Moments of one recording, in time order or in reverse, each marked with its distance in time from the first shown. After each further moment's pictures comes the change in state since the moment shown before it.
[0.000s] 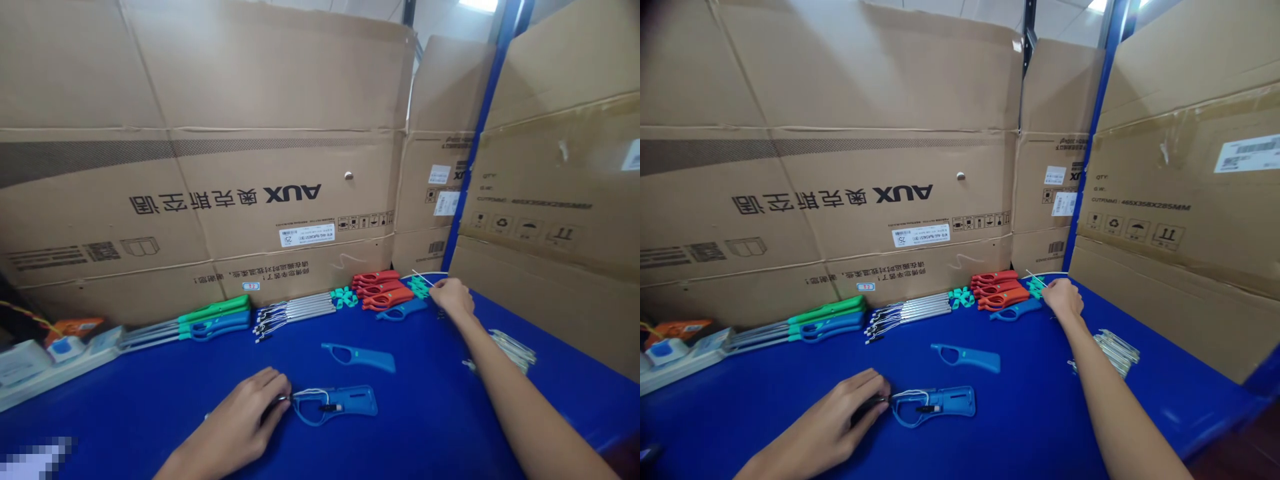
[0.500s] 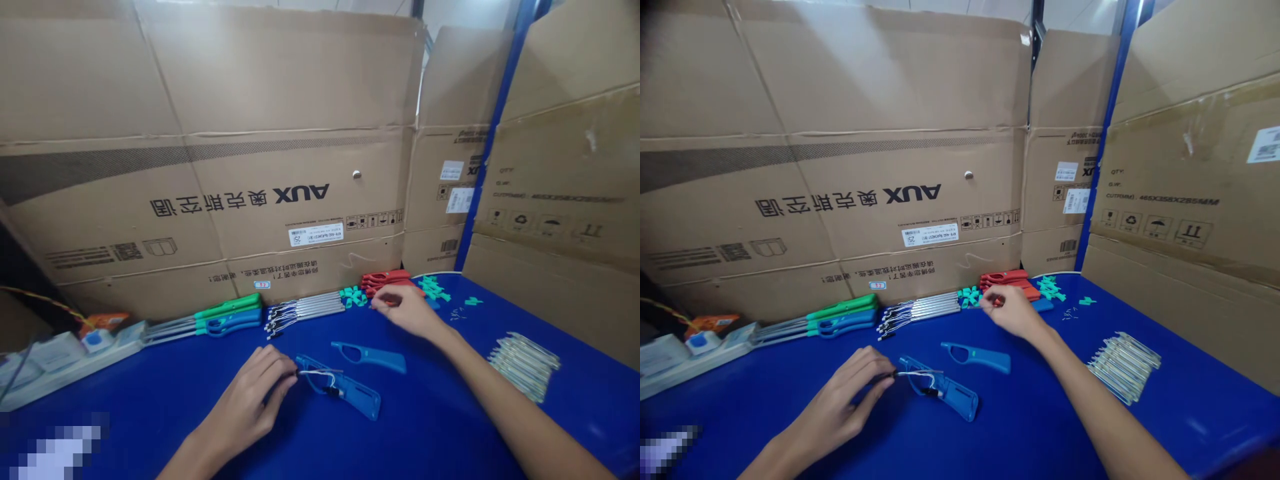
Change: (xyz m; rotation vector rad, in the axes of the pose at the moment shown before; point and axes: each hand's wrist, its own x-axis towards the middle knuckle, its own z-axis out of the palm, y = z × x) left_hand 0.002 0.002 -0.014 0.077 0.362 0.196; right_hand -0.095 -0.072 0.005 0.215 -0.555 -0.641
